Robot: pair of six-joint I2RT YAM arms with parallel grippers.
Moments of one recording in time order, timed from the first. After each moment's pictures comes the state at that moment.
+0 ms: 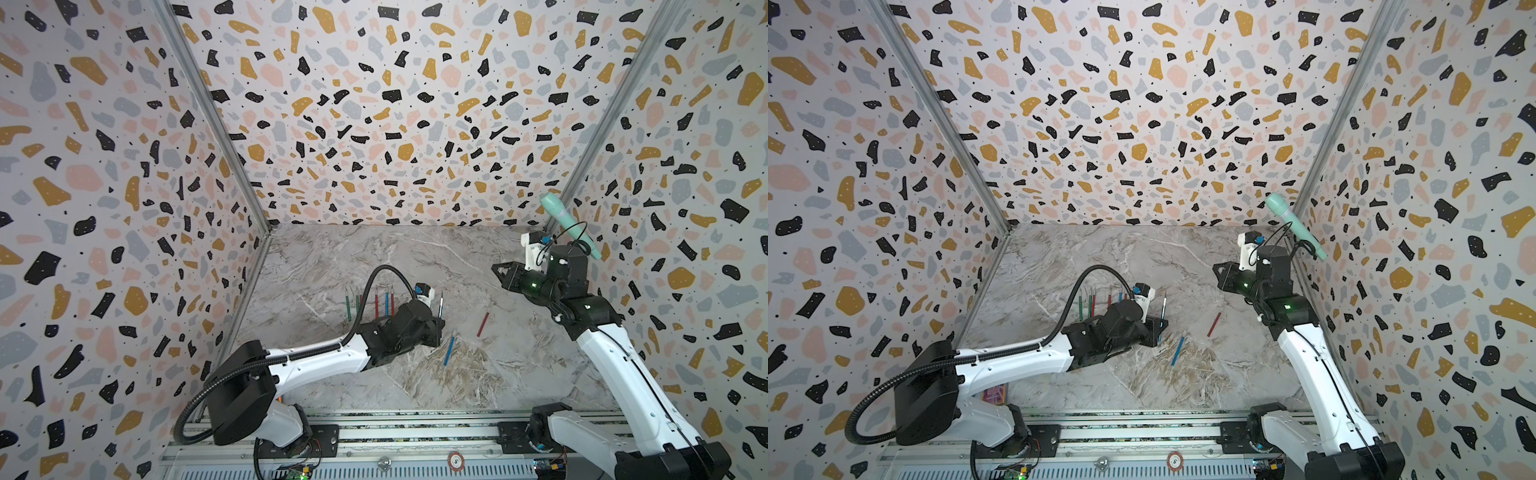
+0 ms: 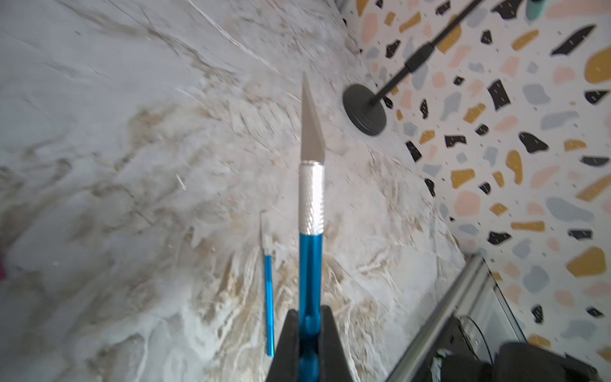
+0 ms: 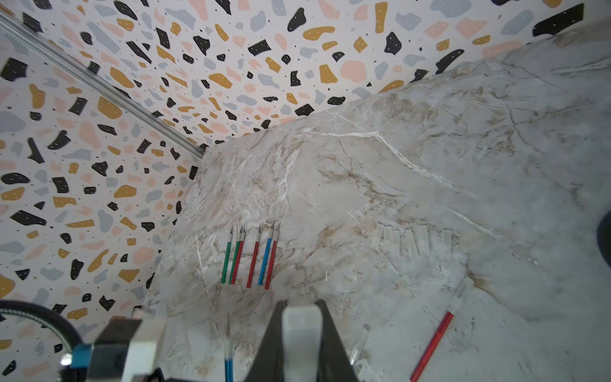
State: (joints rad) left arm -1.00 1.49 0.97 -0.07 -0.10 -0.71; right arm 0.19 1.03 1.06 -0.54 -0.35 0.40
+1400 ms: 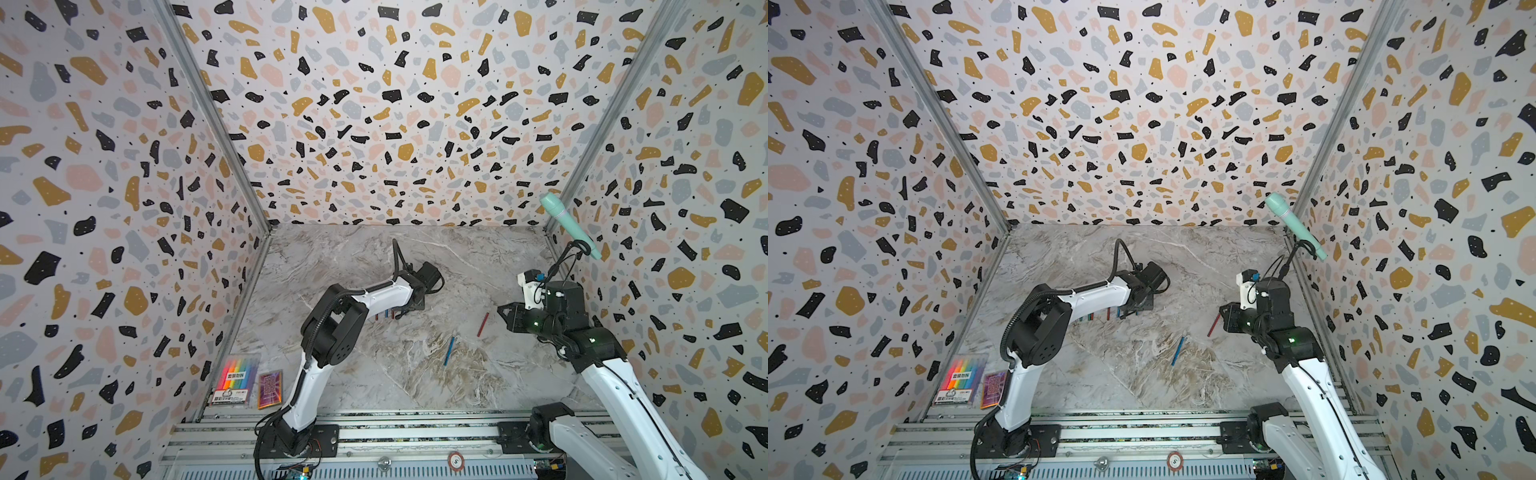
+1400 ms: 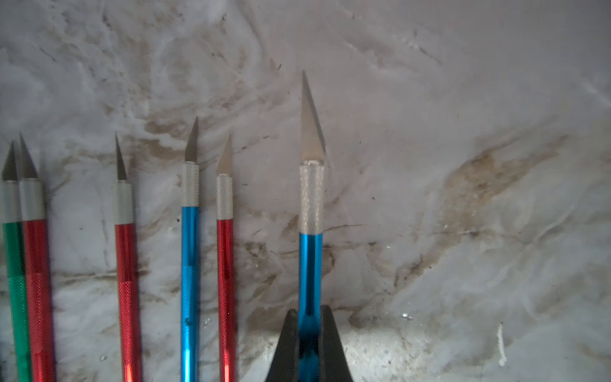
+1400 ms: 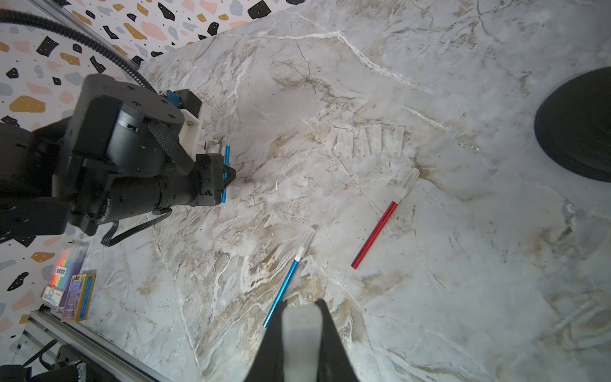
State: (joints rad) left arm -0.76 2.16 1.60 -0.71 -0.35 -0.71; right arm 0.20 0.82 0.83 -0.72 -0.30 0.28
